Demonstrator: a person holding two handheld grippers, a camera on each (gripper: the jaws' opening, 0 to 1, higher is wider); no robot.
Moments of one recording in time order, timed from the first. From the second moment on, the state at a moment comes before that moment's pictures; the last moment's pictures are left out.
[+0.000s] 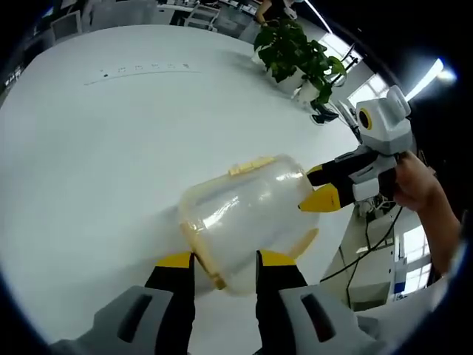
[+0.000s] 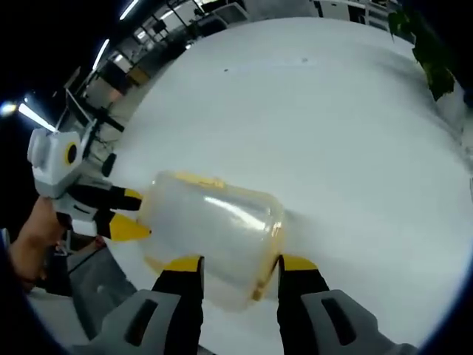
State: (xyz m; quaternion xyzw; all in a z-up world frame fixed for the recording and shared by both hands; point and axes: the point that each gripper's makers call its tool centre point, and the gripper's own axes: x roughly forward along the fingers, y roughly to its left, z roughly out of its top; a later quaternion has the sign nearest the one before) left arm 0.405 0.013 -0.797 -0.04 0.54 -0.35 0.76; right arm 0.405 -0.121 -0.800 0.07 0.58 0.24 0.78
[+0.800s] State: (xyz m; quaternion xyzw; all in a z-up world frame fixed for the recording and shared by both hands) left arm 0.404 0.011 -0.797 -0.03 0.53 -0.37 0.76; right arm 0.403 -0.114 -0.802 0.06 0.56 0.25 0.79
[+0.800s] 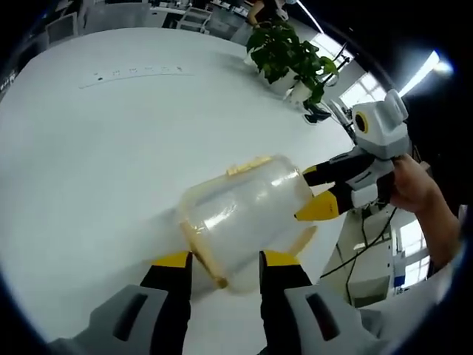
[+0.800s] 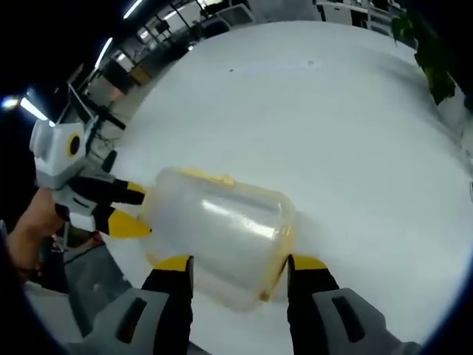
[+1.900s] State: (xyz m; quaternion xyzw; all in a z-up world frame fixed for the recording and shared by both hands) left arm 0.412 0.009 -0.762 0.16 0.42 -0.49 0.74; right arm 0.401 -0.129 -0.779 -0.12 0.54 0.32 0.77
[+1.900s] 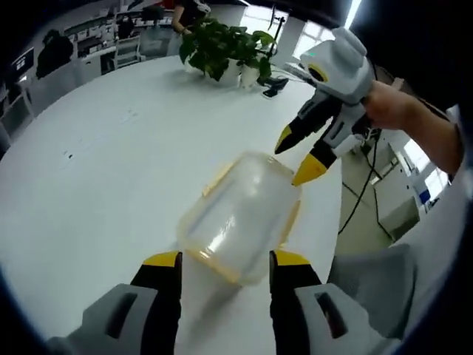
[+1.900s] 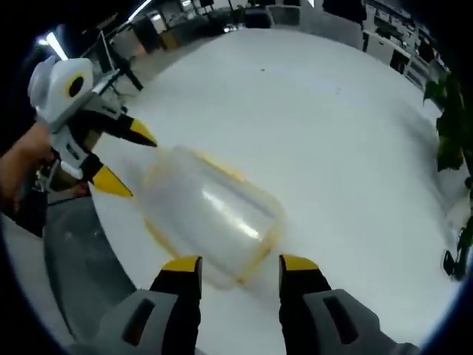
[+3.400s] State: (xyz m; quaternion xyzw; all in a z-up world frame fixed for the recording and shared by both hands) left arm 0.402 -0.044 -0.759 0.29 0.28 -0.64 0.66; right arm 0.411 -0.065 -0.768 -0.27 0.37 0.54 0.70
